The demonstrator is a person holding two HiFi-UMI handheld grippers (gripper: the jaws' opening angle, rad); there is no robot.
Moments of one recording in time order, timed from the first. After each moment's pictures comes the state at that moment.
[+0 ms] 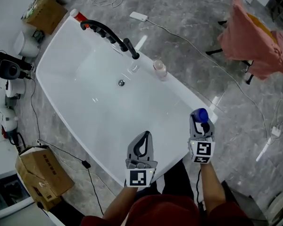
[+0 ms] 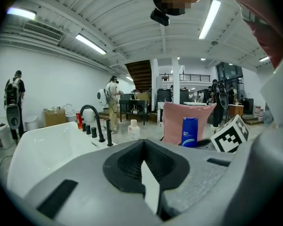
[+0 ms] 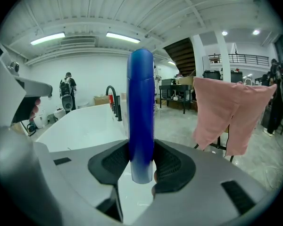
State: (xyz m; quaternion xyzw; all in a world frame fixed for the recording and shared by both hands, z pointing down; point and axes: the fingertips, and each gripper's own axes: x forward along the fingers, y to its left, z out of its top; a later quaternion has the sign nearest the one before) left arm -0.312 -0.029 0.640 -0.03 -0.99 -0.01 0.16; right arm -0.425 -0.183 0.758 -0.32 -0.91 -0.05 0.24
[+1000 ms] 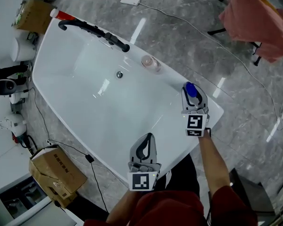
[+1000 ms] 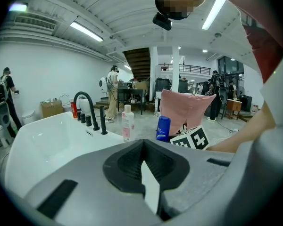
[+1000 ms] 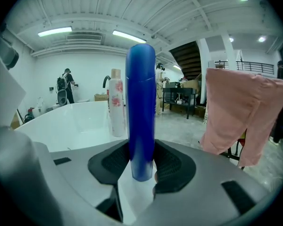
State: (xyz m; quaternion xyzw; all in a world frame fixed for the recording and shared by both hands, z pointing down) left arm -0.336 -0.047 0.696 -0.03 -0.97 -0.02 0.24; right arm -0.514 -0.123 0.846 -0.34 -0.91 -0.08 0.21
